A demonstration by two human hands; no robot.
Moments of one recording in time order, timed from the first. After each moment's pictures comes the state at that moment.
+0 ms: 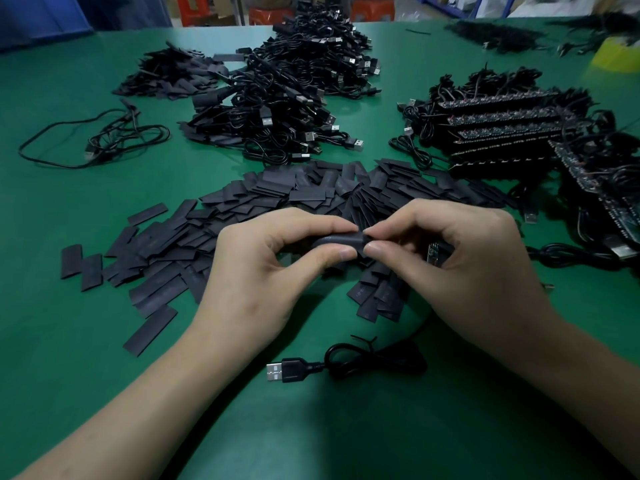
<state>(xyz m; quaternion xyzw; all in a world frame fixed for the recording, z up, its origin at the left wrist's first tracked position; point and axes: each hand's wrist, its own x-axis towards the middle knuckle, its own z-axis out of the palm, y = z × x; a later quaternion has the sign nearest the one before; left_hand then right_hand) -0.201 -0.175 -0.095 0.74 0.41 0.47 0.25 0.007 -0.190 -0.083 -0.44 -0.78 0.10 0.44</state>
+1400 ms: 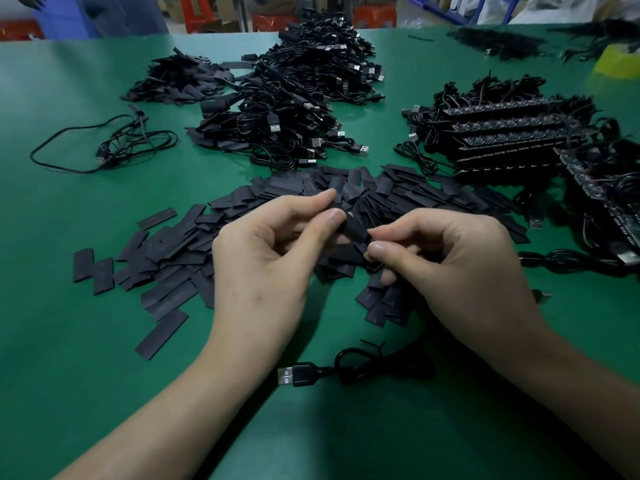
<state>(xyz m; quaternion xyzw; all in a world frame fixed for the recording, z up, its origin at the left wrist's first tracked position) -0.188 -0.180 -0.094 0.56 0.42 0.60 0.39 -0.008 -0.190 -0.088 -0.50 -0.67 0.27 0.48</state>
